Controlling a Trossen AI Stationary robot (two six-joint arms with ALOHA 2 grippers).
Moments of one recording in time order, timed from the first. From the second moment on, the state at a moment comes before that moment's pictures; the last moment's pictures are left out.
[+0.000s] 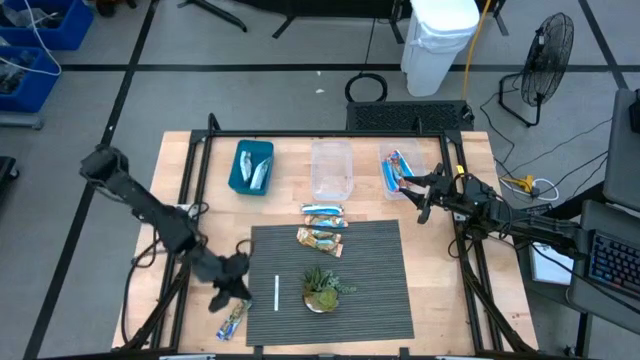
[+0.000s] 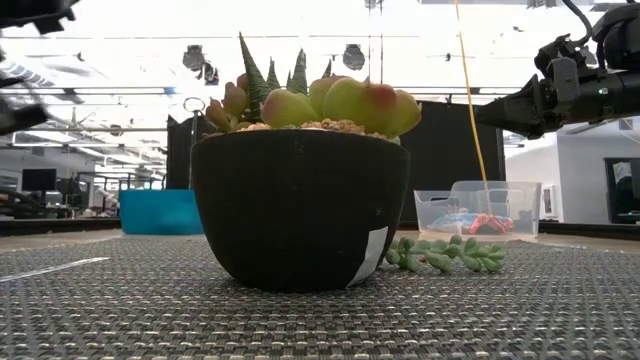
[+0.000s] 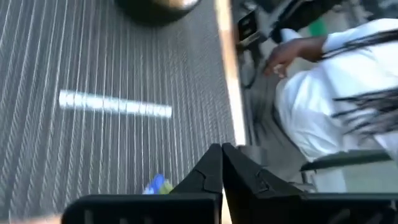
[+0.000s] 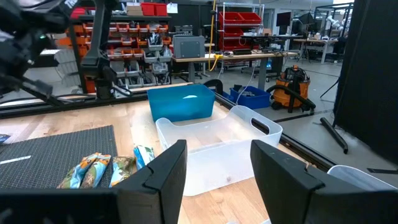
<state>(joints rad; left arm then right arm) -0.72 1.12 0.48 0.02 0.00 -0.89 -0.31 0.11 0.01 0.08 0.08 0.01</state>
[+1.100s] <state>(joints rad) -0.91 1.53 0.69 -0.14 -0.05 -1.43 -0.31 0.11 0.02 0.08 0.08 0.01</state>
